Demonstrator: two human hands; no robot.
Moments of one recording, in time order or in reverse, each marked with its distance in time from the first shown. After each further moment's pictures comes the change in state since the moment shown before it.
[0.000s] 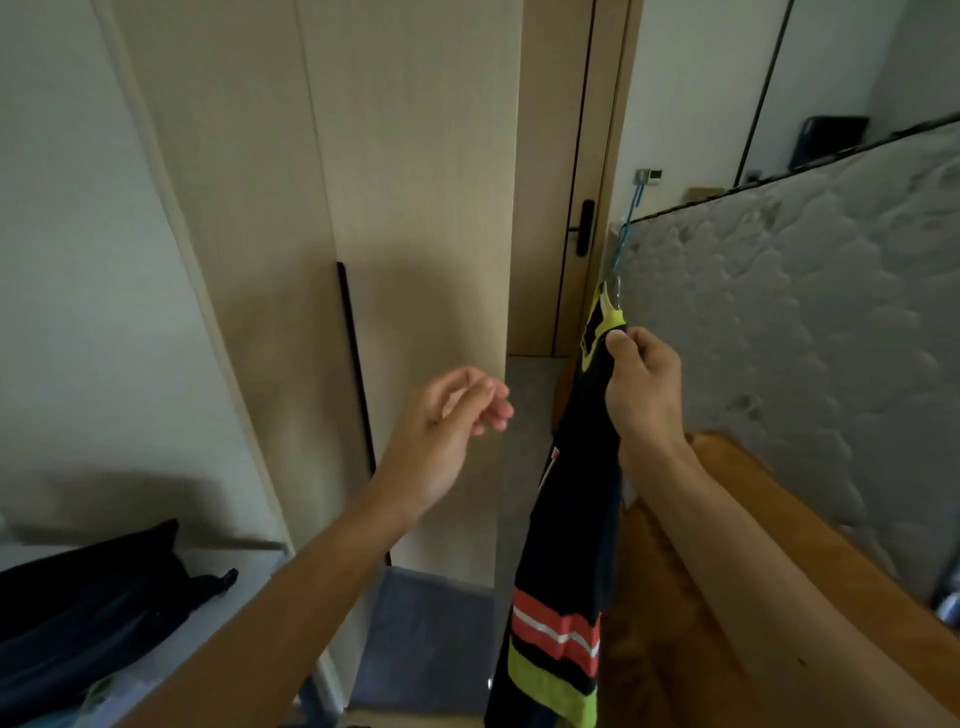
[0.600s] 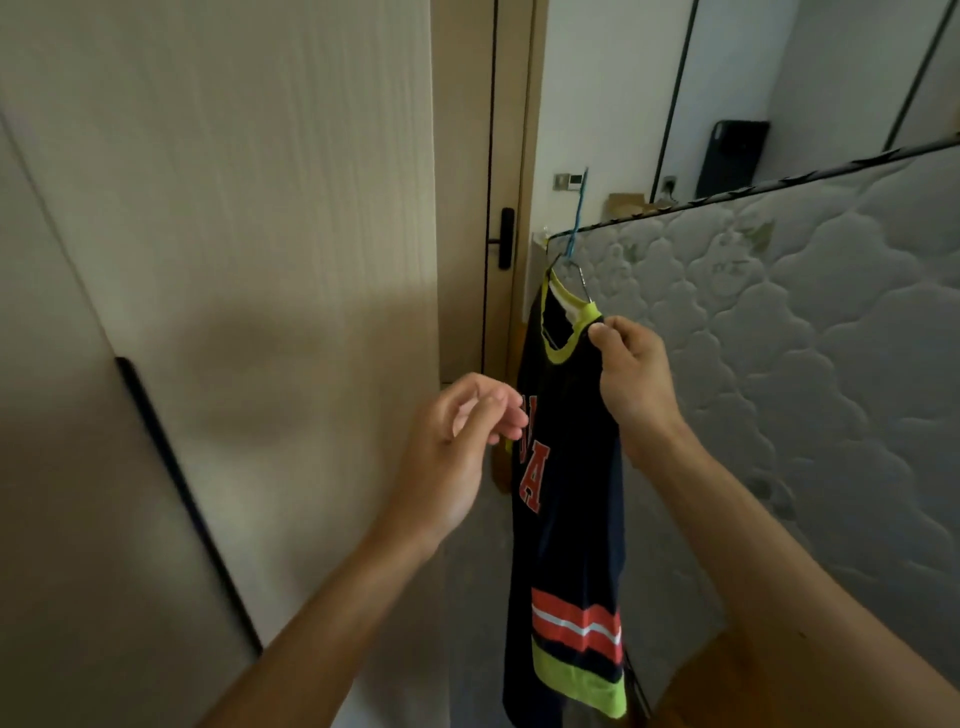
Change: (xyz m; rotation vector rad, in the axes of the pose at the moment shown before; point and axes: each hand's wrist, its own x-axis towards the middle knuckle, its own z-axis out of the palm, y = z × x) left_hand 0.366 -0.183 0.022 -0.139 -0.148 0.119; right_hand 0.372 0.136 0.093 -0.153 0.043 -0.051
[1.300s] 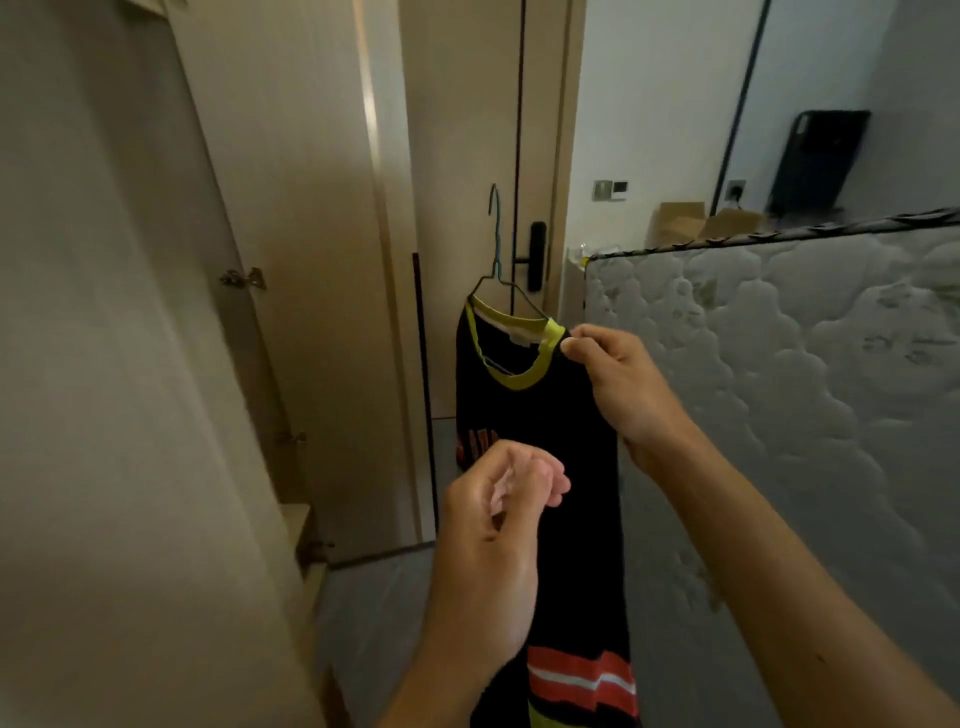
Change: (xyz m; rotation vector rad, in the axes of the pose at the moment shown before) left_hand 0.268 -0.167 0.032 -0.018 0.199 -0.054; right_hand 0.336 0.111 0.084 -0.033 -0.384 -0.052
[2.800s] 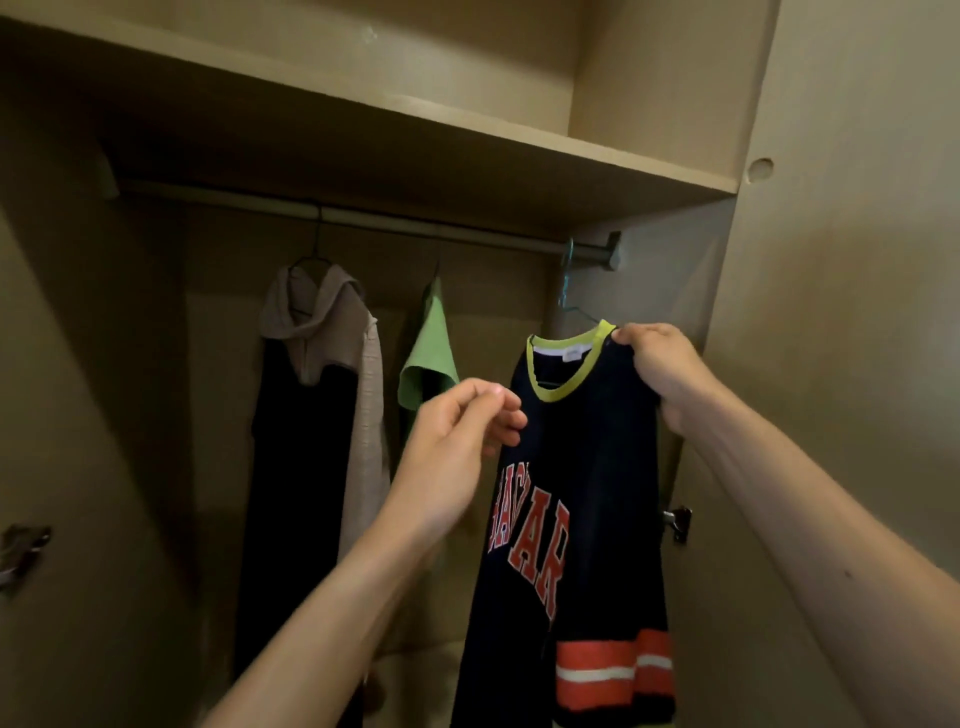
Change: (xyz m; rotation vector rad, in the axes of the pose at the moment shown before) left_hand 0.427 -0.054 -0.306 0.688 1.168 0.109; right_hand 0.574 -0.069 0.428 0.438 -0.958 -0.190
